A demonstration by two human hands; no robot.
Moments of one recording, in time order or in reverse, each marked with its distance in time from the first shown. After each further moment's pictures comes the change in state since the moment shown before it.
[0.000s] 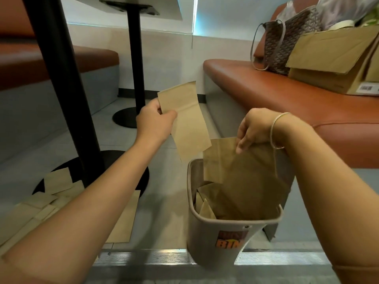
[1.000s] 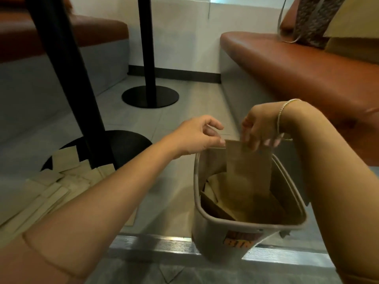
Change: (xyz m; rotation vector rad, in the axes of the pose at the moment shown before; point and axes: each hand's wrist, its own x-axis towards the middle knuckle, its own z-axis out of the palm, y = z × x) left_hand -0.015 -0.039 0.045 0.276 -0.677 -0.119; right_hand 0.040 -0.006 0.026 0.007 -0.296 -0.020
